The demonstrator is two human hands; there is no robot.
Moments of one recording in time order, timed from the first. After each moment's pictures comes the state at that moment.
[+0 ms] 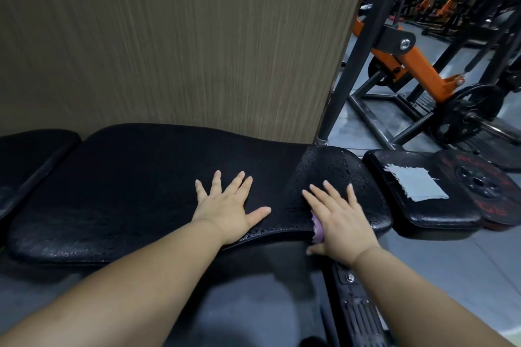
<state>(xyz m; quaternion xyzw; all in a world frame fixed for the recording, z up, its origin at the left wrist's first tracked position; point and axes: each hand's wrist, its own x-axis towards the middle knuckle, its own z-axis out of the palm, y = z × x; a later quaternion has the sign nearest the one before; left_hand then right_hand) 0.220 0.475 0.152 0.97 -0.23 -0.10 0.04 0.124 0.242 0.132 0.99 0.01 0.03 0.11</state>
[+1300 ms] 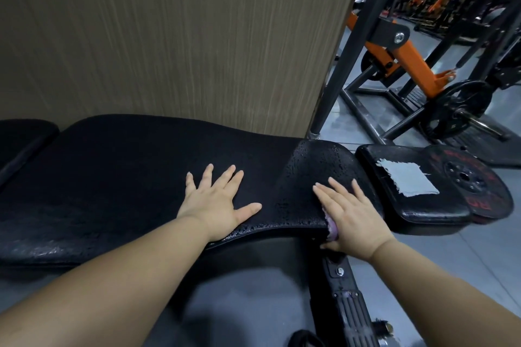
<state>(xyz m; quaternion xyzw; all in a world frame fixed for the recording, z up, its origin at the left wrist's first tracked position) 0.226 0.476 0.149 0.96 -0.25 -0.09 0.03 0.114 0.200 0.137 0.99 0.05 -0.01 0.14</state>
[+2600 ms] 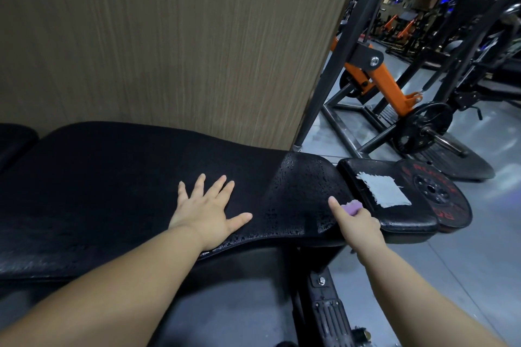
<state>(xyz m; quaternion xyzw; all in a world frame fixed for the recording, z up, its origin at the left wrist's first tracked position) 0.227 0.478 0.149 0.96 -0.26 -0.08 0.04 0.107 0.210 0.158 0.81 -0.46 0.06 -0.35</state>
